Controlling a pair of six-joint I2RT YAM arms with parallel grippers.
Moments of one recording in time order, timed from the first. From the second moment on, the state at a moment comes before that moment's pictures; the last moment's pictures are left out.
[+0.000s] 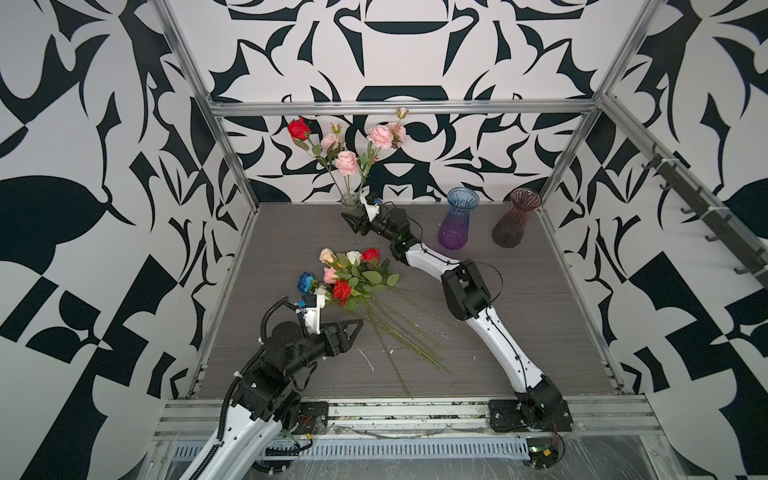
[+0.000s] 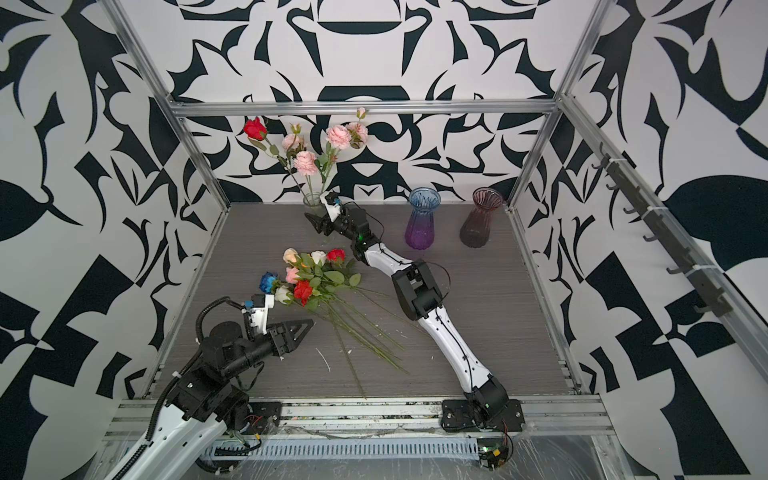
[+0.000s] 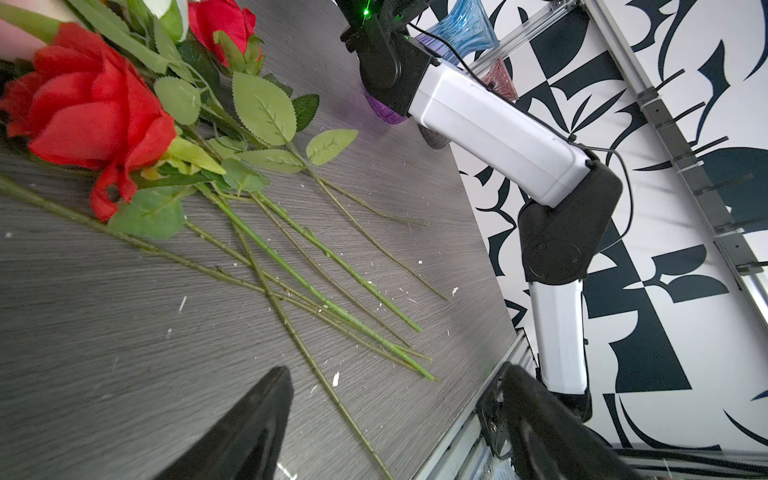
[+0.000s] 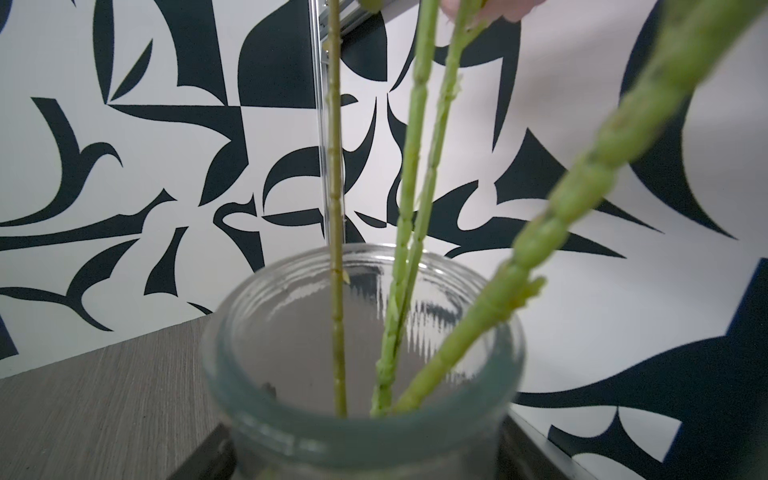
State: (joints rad) left arm -0.51 0.27 0.23 -0.28 0.37 -0.82; right arm 0.61 2.84 2.40 0.61 -0.43 0.07
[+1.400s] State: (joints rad) left arm -0.50 0.16 0.21 -0.29 0.37 -0.84; right arm 0.59 2.08 1.66 0.58 -0.43 0.03
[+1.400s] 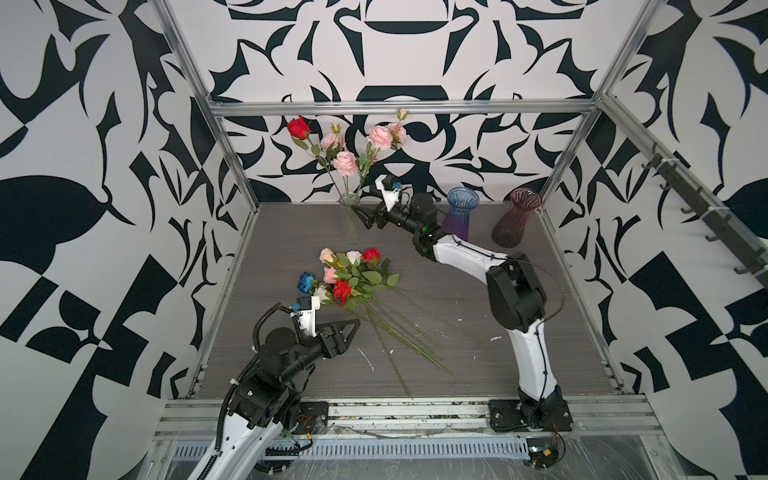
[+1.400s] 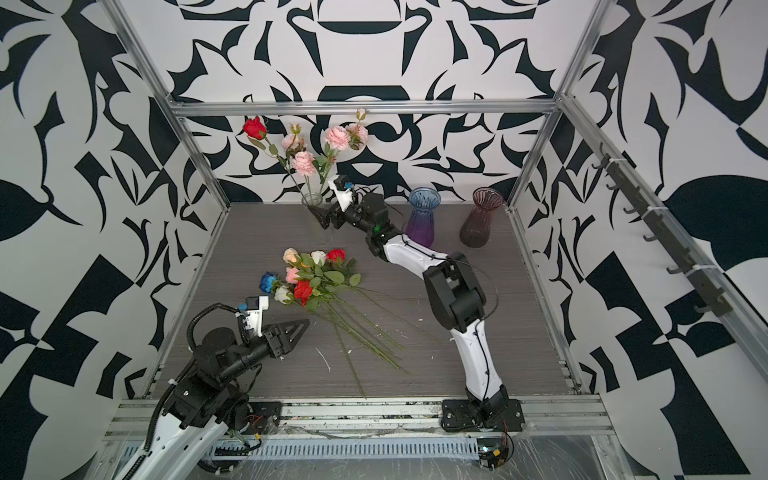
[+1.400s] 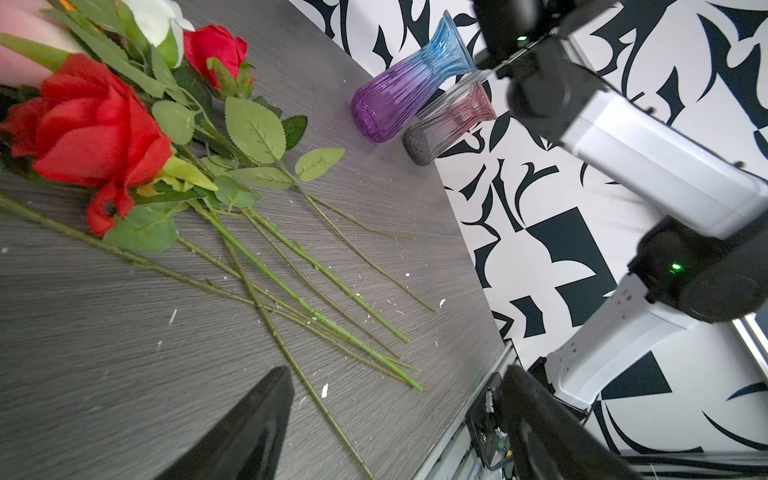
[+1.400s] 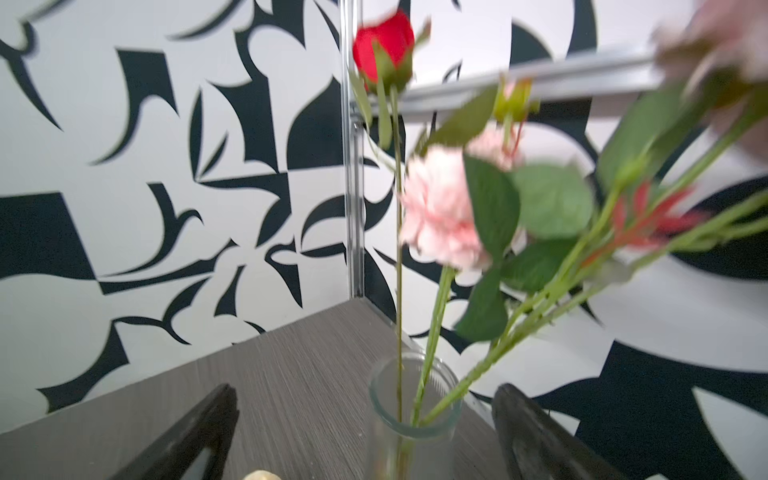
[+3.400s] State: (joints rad) left arm -0.50 0.18 0.17 -0.27 0.36 -0.87; right arm 0.21 1.84 1.76 -0.74 0.01 0.69
